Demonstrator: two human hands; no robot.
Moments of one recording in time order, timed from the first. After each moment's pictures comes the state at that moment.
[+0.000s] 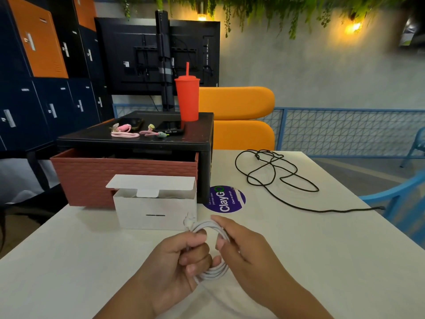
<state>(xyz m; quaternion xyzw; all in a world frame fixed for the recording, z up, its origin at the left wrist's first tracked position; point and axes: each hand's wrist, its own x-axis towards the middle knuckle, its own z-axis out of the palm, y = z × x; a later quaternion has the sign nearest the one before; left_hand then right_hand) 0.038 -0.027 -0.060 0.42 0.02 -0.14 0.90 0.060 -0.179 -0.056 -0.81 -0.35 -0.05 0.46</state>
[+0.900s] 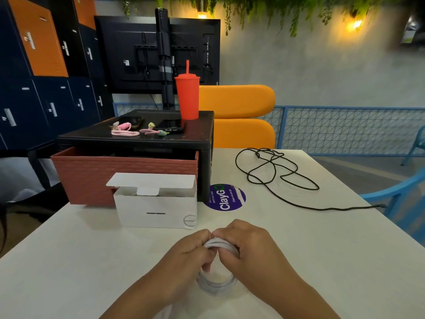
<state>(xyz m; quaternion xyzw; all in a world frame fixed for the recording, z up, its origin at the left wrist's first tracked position) 0.037 -0.027 -0.061 0.84 -0.04 -0.03 0.55 0.067 -0.178 -0.057 -0.87 -0.36 -0.12 0.32</state>
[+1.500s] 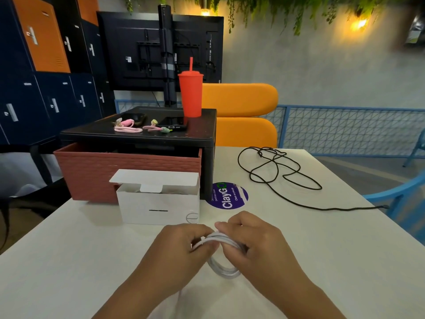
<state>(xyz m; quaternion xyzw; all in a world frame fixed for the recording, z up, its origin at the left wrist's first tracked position) 0.035 -0.019 -0.057 0.90 -0.07 0.14 0.41 0.061 -0.179 -0.054 -0.85 -0.35 -0.21 0.34</state>
